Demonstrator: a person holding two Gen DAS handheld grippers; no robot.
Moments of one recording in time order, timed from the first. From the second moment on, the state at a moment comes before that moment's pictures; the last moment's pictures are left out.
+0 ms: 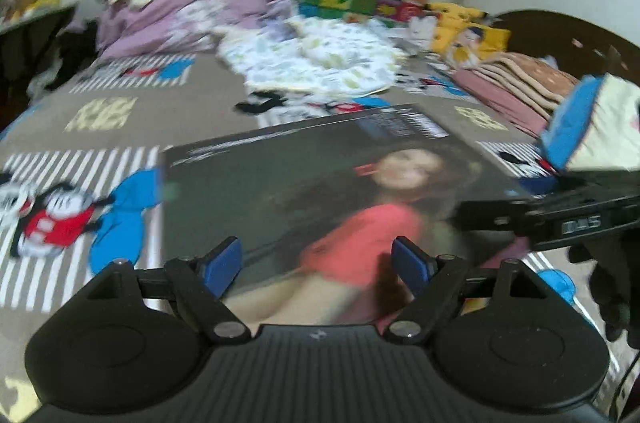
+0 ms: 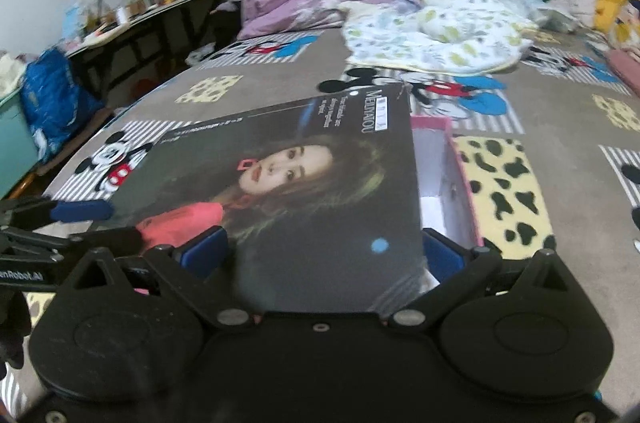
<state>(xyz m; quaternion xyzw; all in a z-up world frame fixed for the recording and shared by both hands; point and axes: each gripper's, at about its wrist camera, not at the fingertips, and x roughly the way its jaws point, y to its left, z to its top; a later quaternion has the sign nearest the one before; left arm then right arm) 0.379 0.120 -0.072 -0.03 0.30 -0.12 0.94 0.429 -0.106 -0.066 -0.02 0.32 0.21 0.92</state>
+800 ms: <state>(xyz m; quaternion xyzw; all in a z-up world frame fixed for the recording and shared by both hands) 0.381 0.176 -0.094 -0.15 0.34 -0.07 0.93 0.418 -0.120 -0.071 -0.01 0.30 0.23 0.93</state>
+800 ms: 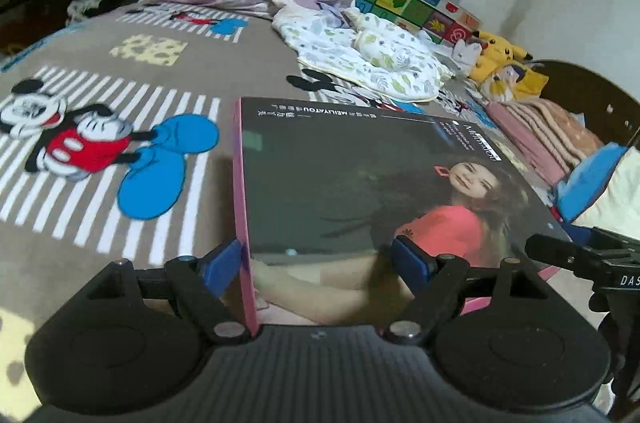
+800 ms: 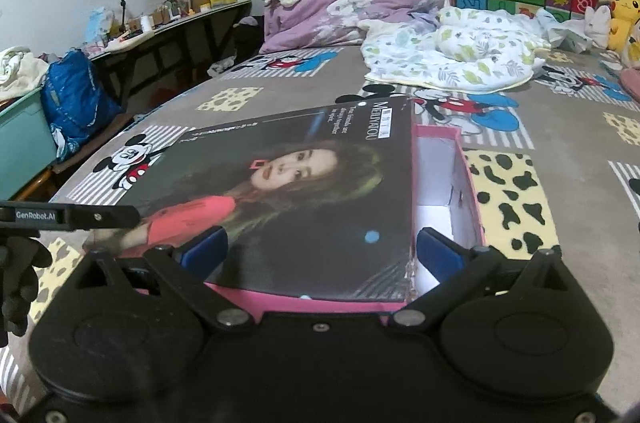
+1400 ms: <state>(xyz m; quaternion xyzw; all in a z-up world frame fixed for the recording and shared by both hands) 0.397 0.135 -0.088 -0.13 0.34 -0.08 0.93 0.427 -0.157 -0.068 0.02 0.29 0.19 0.94</state>
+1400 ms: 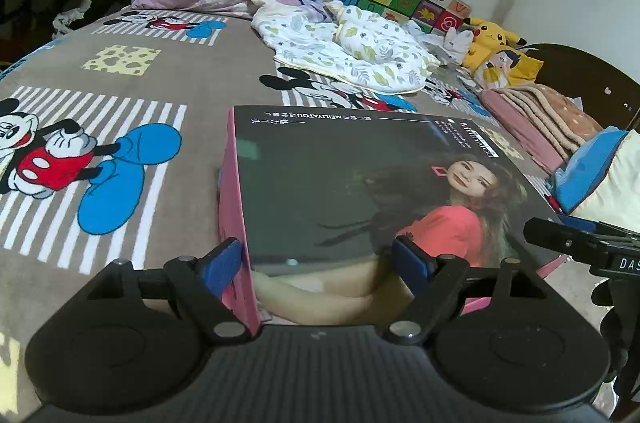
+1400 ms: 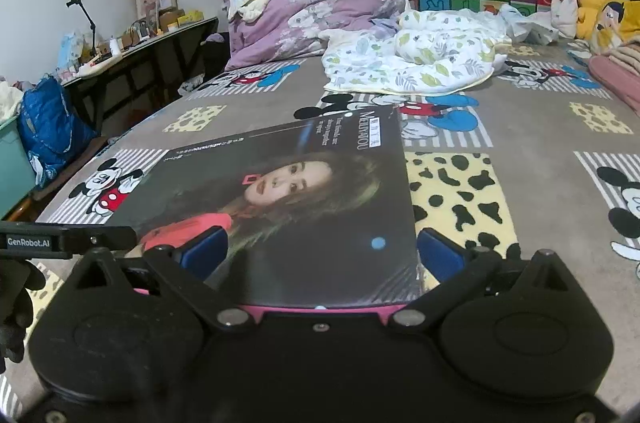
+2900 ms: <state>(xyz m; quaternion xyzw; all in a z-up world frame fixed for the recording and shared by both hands) 0.316 0.091 -0.066 -0.01 0.32 -0.02 0.95 0.397 -0.221 -0.075 0.09 0.35 0.13 0.92</state>
